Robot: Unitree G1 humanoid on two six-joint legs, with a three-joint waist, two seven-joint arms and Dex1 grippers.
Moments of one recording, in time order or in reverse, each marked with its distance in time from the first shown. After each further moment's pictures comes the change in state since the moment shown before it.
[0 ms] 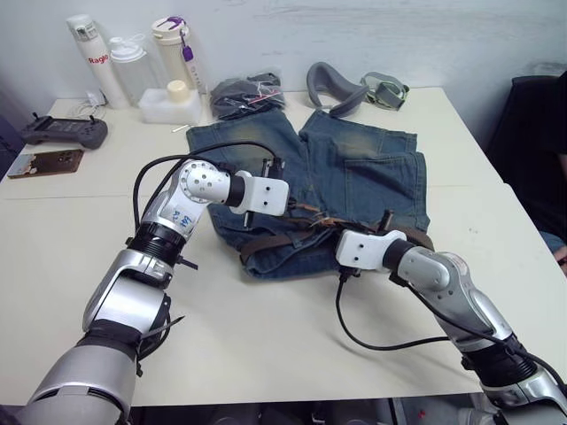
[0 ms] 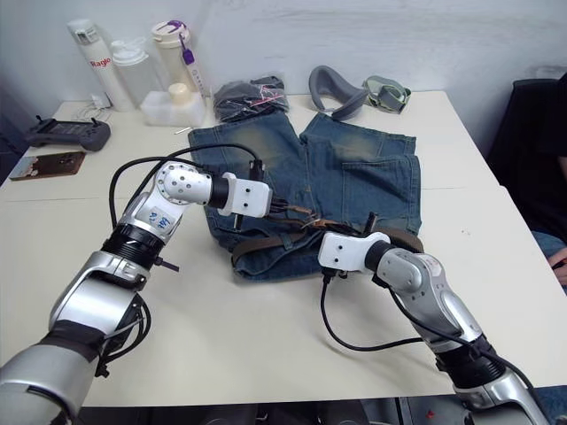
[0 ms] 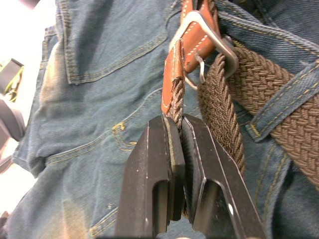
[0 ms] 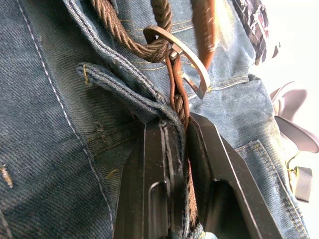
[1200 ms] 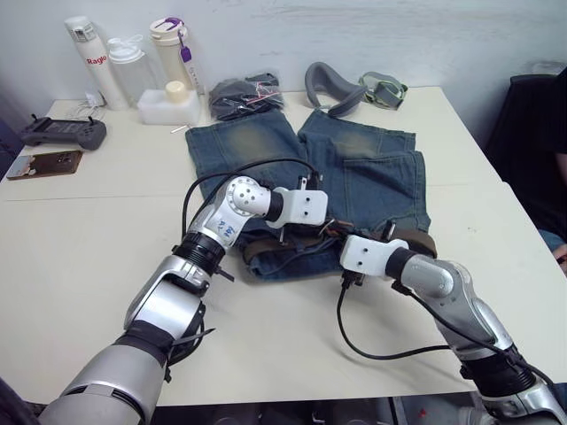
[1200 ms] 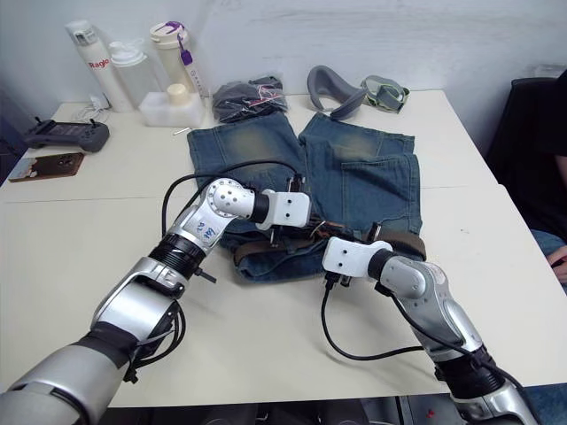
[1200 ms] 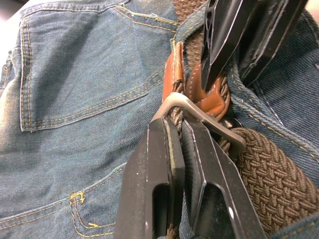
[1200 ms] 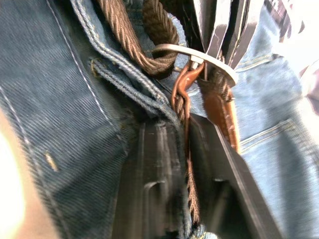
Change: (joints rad) left arm -0.006 -0.215 -0.035 0.054 0.043 0.155 0.074; right arm 0.109 0.054 -0.089 -0.084 0.139 0.072 0.104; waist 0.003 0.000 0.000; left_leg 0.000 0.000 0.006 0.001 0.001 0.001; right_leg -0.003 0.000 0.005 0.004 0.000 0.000
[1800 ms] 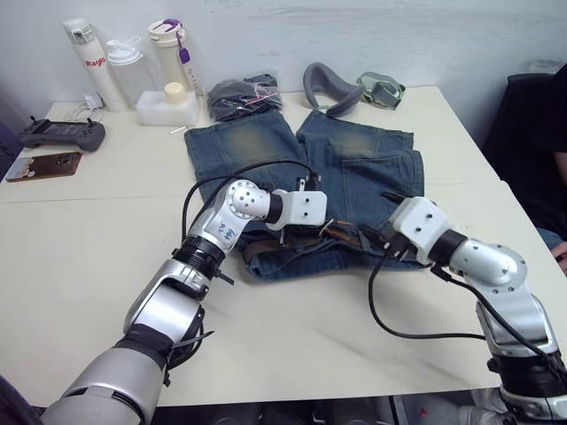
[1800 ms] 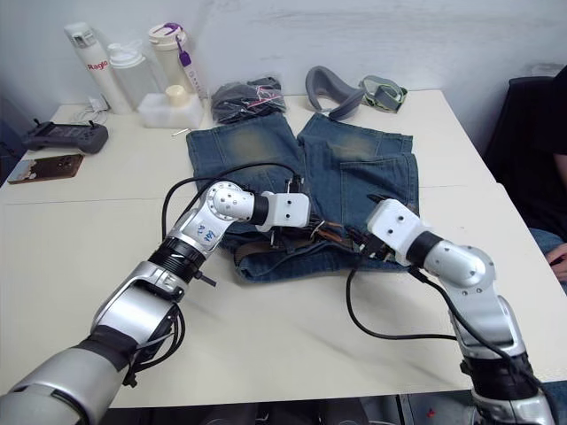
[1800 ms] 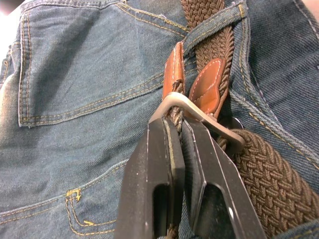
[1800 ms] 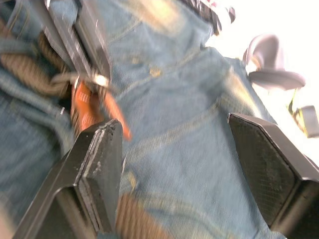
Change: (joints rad) left arm 0.021 0.008 0.001 -0.035 -0.001 0.029 0.013; right arm -0.044 -0.045 -0.192 0.016 0.211 0.074 0.012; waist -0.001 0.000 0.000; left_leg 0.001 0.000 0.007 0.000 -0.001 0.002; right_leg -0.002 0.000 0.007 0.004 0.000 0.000
